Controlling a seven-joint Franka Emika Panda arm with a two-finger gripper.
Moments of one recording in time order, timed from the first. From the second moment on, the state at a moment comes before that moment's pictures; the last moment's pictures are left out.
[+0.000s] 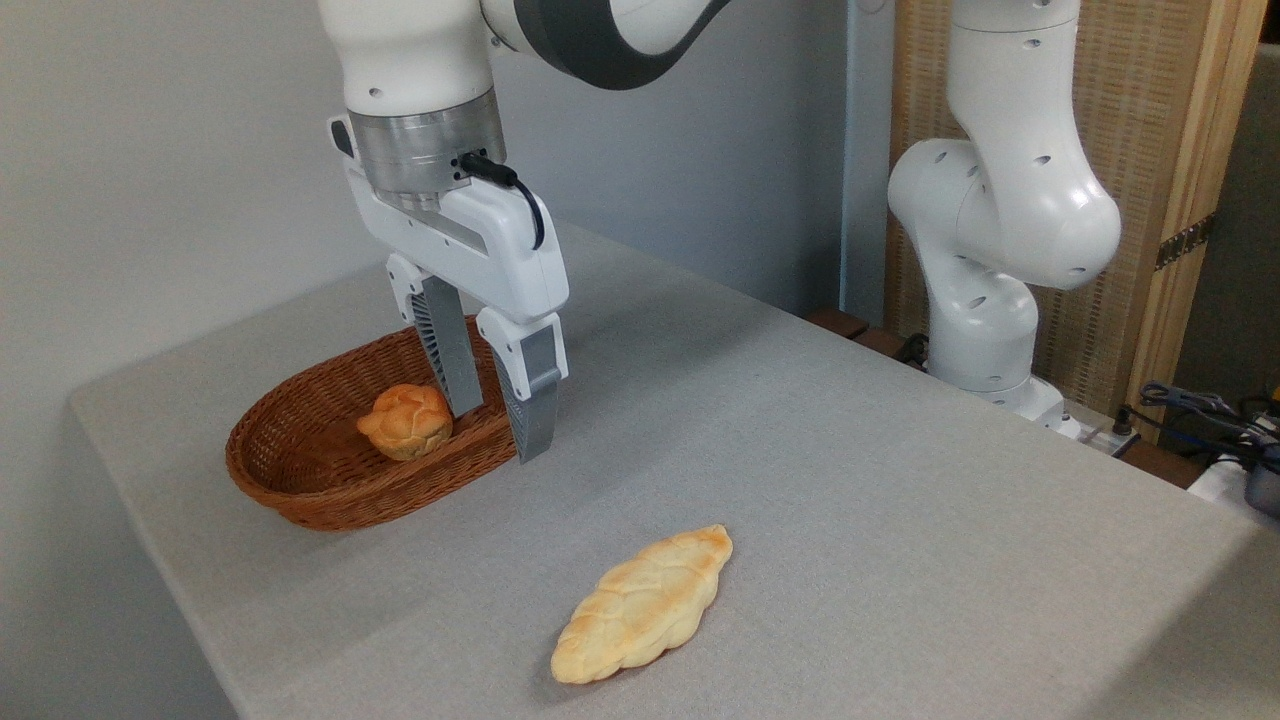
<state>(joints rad) -0.15 0.03 0.09 -1.71 -0.03 1.77 0.68</state>
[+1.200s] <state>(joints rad) -0.15 0.05 0.02 -1.72 -0.03 1.78 0.68</state>
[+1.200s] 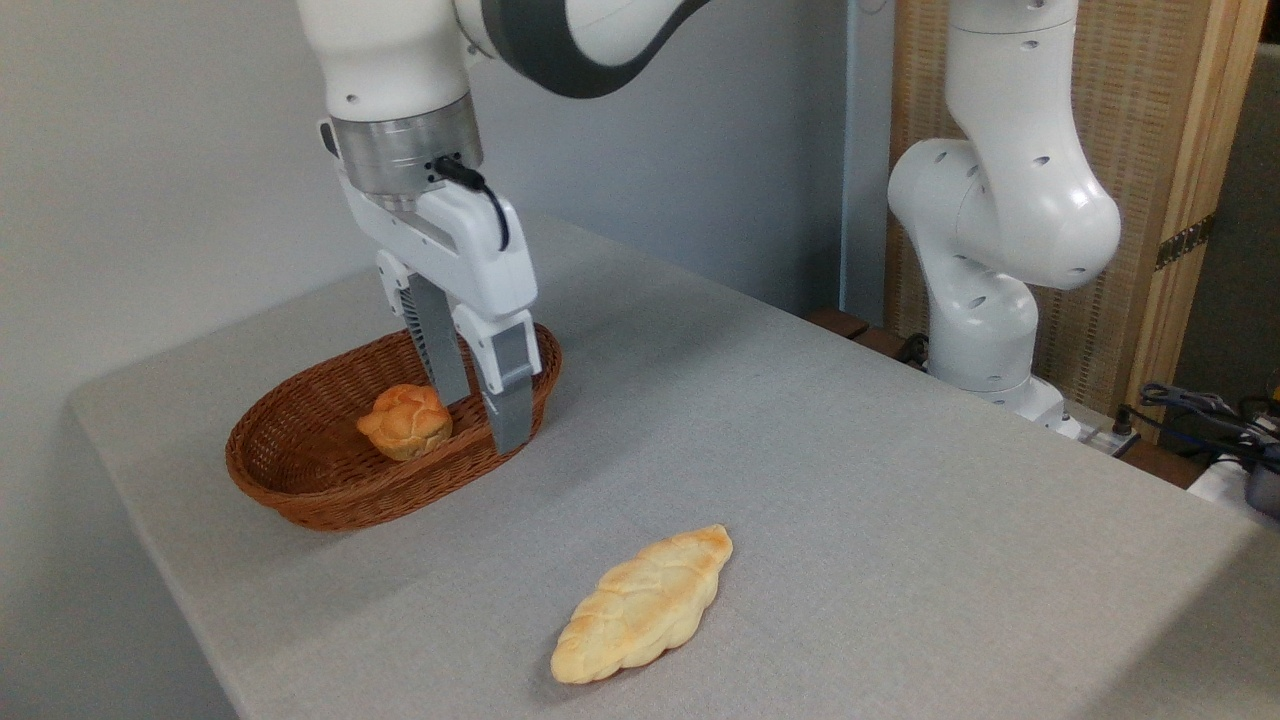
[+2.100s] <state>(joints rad) -0.16 0.21 -0.23 -1.72 -0.12 1.92 0.65</state>
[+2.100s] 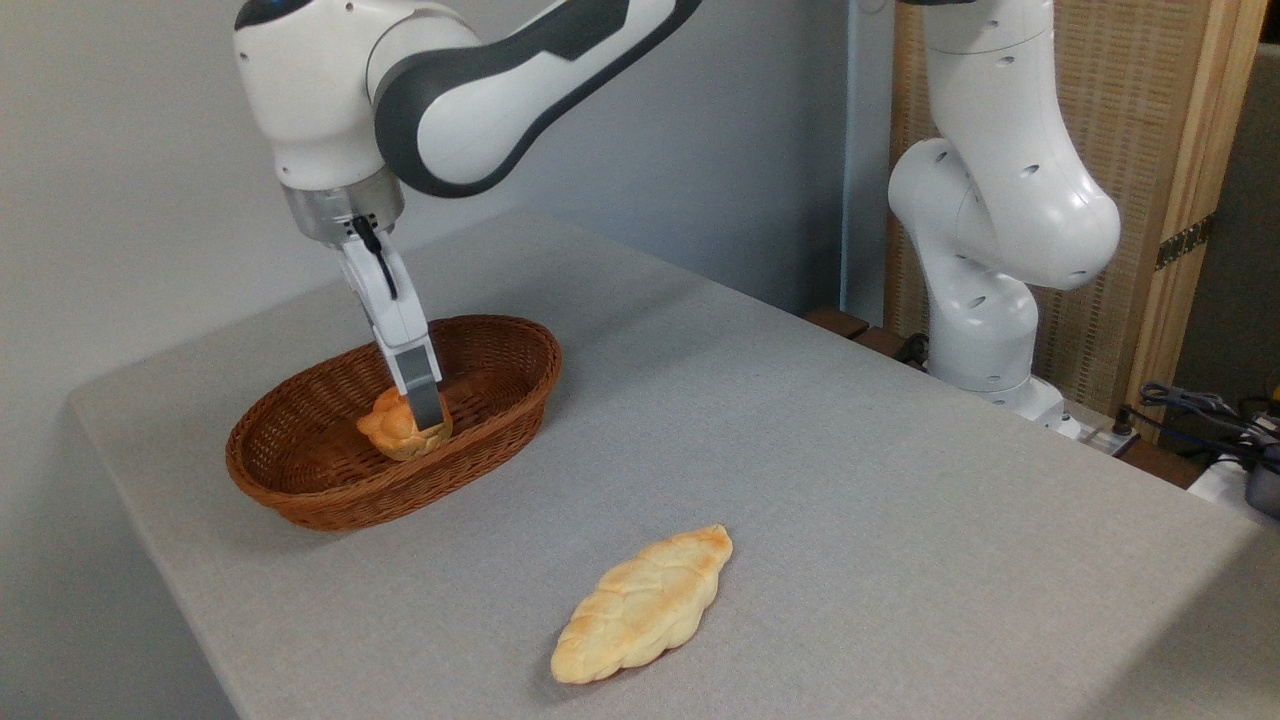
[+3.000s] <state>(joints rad) -0.16 0.29 -0.29 -1.72 -0.11 2.00 0.65</state>
